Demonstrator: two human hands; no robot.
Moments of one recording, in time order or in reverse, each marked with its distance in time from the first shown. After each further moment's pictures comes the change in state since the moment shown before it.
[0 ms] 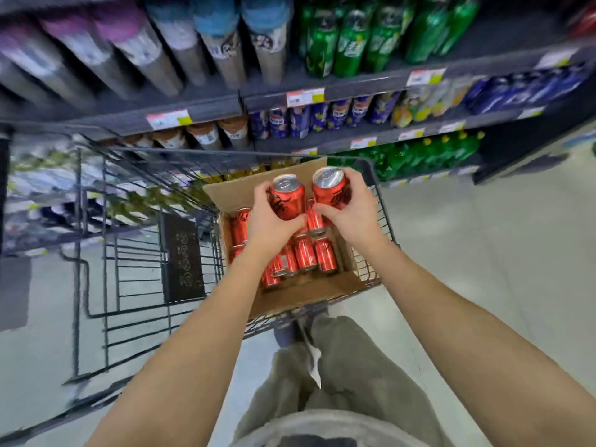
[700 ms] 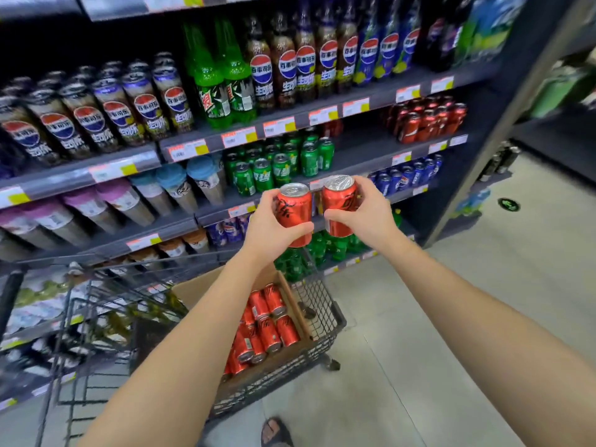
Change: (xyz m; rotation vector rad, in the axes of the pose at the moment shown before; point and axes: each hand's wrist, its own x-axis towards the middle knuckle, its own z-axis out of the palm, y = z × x) left_hand -0.093 0.223 0.038 -0.043 -0.157 0.540; right_hand -0.056 -0.066 -0.256 0.059 0.282 -0.177
